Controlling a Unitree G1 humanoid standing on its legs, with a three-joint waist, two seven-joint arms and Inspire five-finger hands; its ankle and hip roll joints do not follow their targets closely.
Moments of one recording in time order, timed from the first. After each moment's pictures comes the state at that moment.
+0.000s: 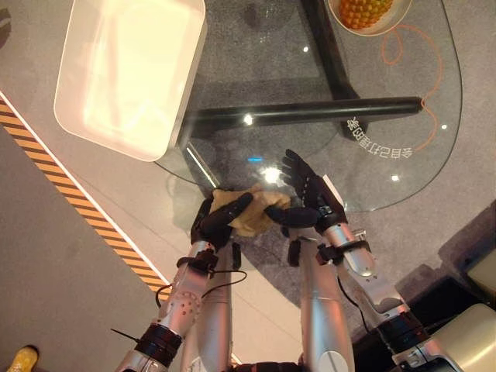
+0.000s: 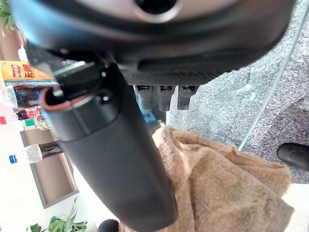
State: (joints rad) left arm -0.16 0.28 -0.36 0.23 -1.26 -0.27 -0.06; right arm -0.25 -0.39 0.35 0.10 0.35 -0.18 -0.06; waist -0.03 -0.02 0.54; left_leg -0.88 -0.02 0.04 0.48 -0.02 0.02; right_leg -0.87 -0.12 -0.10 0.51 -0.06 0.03
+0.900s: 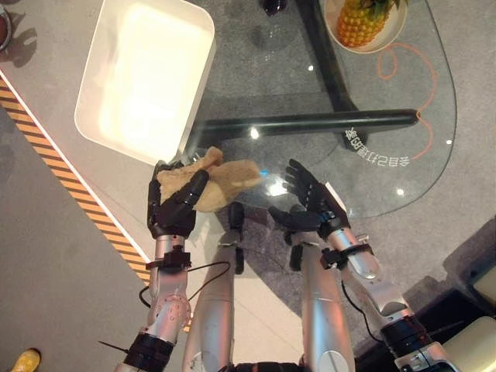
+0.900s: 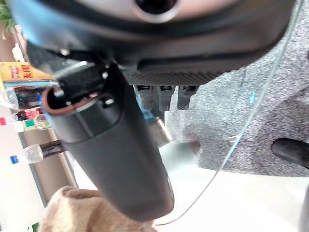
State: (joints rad) left arm -0.07 0.28 -0.22 0.04 -1.24 -0.57 -0.22; right arm -0.19 -0.39 0.31 0.12 0.36 -0.11 0.00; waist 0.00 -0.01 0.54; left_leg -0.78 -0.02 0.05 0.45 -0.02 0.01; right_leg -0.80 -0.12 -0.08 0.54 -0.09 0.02
